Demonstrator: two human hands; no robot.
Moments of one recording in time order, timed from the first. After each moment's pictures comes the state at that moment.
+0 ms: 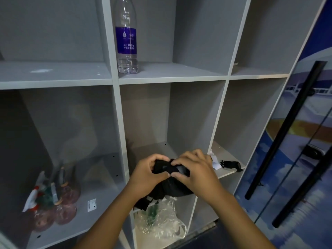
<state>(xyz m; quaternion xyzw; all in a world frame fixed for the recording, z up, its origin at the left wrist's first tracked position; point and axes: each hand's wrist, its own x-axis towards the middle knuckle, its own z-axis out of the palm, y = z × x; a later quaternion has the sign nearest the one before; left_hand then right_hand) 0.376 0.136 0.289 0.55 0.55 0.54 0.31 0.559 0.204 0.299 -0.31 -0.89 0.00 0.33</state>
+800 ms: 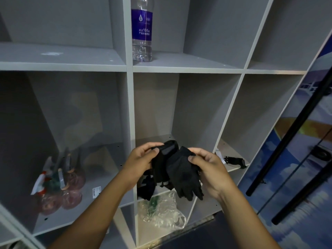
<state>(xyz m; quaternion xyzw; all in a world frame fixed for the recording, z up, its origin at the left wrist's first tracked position) 0.337 0.123 0.294 0.43 0.52 0.60 0.44 0.547 0.187 0.312 -0.34 -0.52 0.67 0.40</state>
